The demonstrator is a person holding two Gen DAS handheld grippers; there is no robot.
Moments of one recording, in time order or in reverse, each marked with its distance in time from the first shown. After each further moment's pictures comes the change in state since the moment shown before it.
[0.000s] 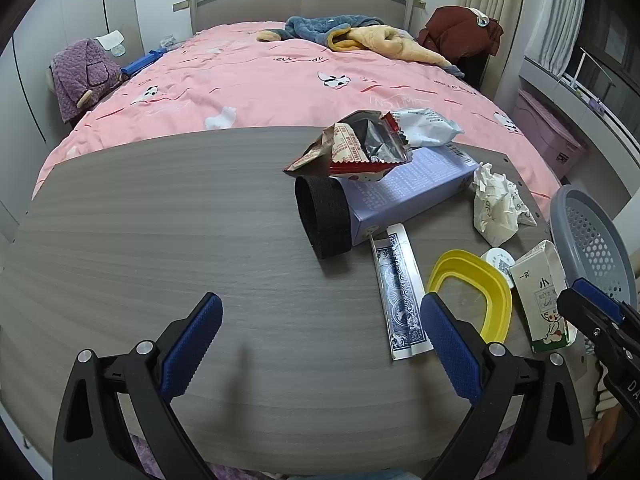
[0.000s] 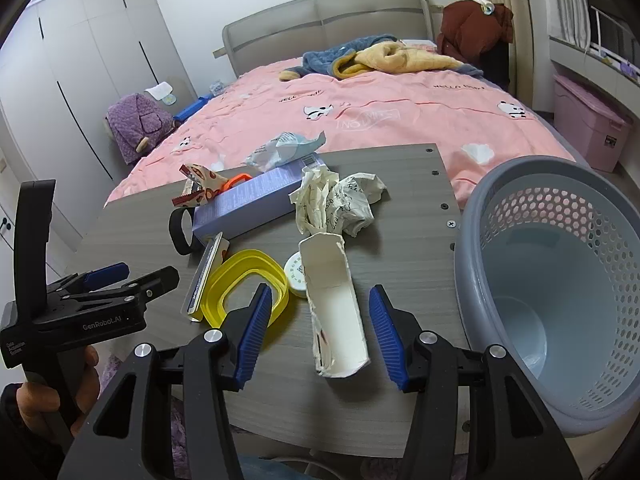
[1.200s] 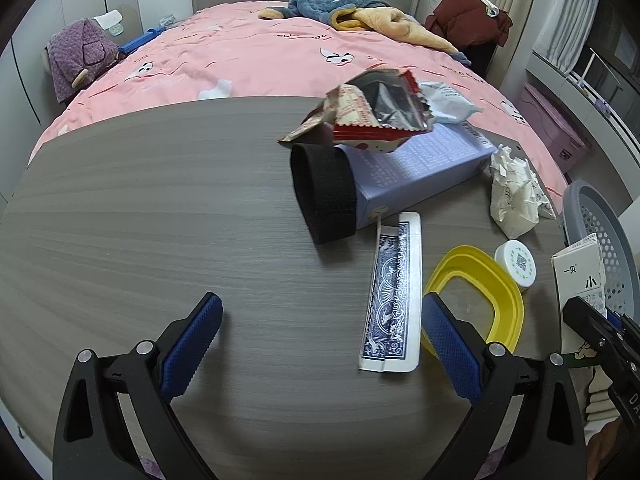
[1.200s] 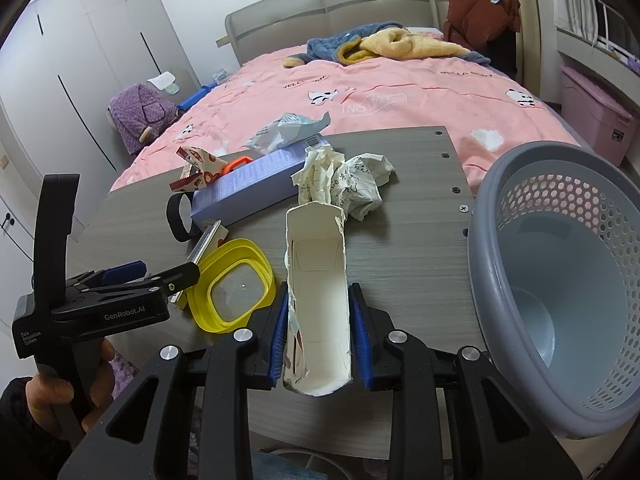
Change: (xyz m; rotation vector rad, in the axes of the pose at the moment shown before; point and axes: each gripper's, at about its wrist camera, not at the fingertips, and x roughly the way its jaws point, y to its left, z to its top) left arm 0.030 0.003 -0.004 -0.037 0.072 -0.017; right arm 0.012 0.000 -0.003 0.007 0.045 0.028
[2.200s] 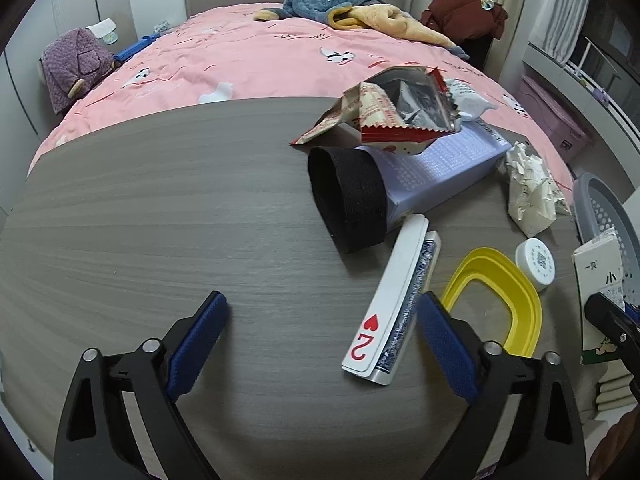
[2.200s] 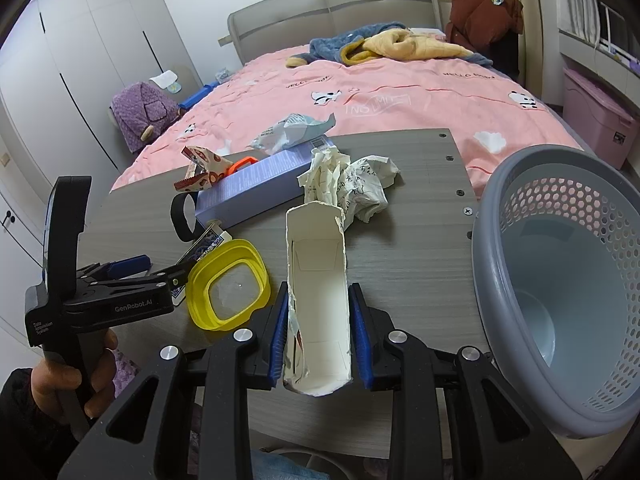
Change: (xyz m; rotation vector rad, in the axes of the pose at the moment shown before) left arm 0.008 0.011 0.006 0.051 -0.005 0.005; right arm 0.001 0.002 0.000 -0.005 -0.001 0.003
